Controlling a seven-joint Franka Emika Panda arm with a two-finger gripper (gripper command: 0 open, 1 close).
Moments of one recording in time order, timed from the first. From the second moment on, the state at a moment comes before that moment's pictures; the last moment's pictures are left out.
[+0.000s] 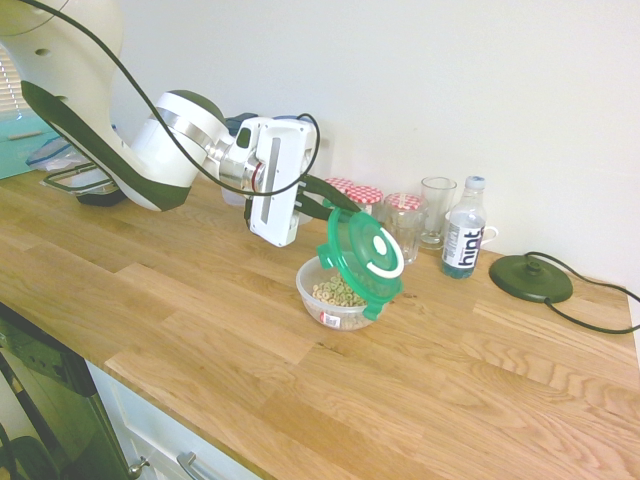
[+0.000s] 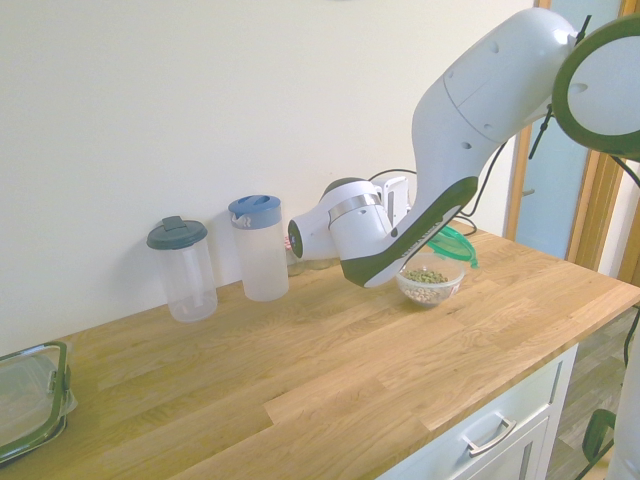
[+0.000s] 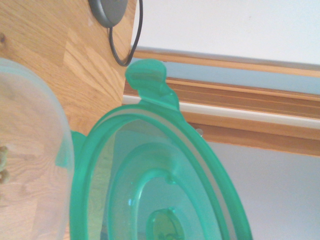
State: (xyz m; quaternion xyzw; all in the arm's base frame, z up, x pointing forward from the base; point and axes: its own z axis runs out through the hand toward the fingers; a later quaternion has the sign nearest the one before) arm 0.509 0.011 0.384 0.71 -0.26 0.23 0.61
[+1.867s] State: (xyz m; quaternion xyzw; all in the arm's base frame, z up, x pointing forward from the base) arm 0.464 0.081 0.507 0.93 -0.32 0.00 0.16
